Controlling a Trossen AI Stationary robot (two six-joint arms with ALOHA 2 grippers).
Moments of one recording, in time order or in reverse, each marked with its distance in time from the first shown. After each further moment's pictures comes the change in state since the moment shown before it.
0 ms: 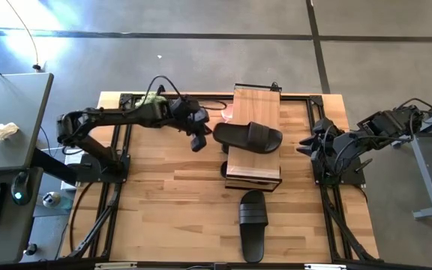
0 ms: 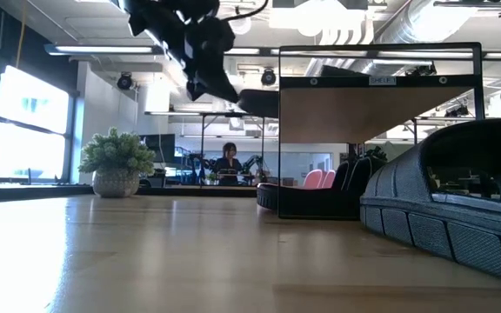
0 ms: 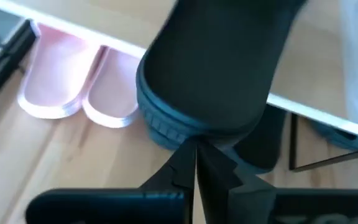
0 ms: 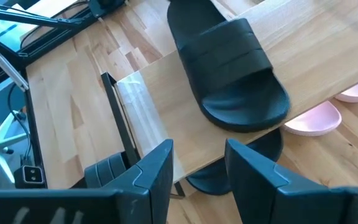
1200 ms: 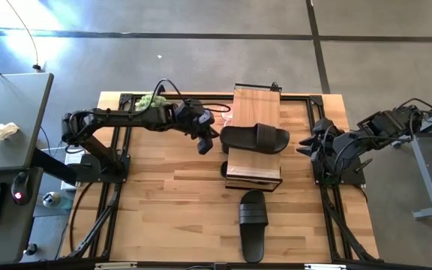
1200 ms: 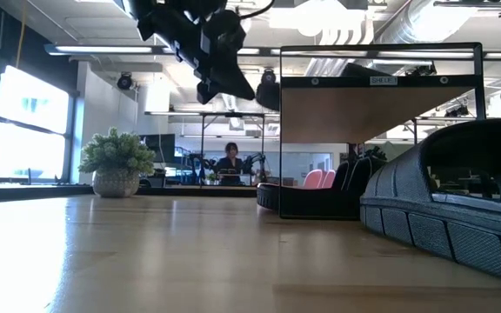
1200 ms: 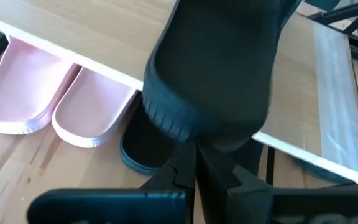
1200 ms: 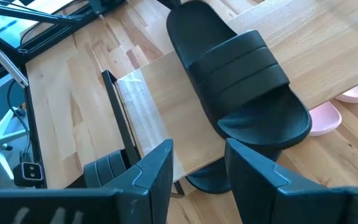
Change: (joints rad) left arm -0.055 0.049 0.001 0.126 0.015 -0.123; right arm 0.000 0.001 0.000 -0.001 -0.007 -0.013
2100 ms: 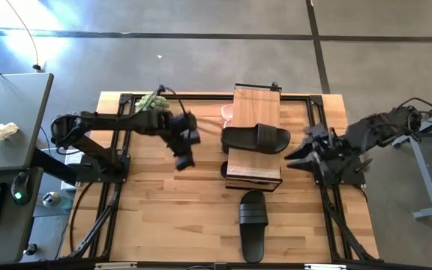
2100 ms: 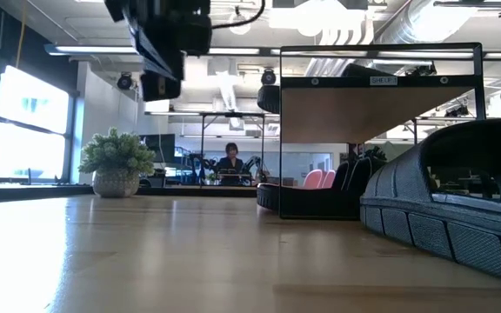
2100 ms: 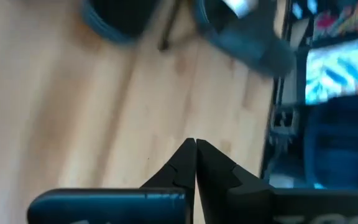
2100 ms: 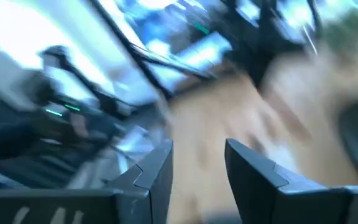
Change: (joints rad) left arm -0.076 -0.101 0.000 -0.481 0.361 -0.190; right arm 0.001 0.035 0.000 0.561 -0.235 -0.263
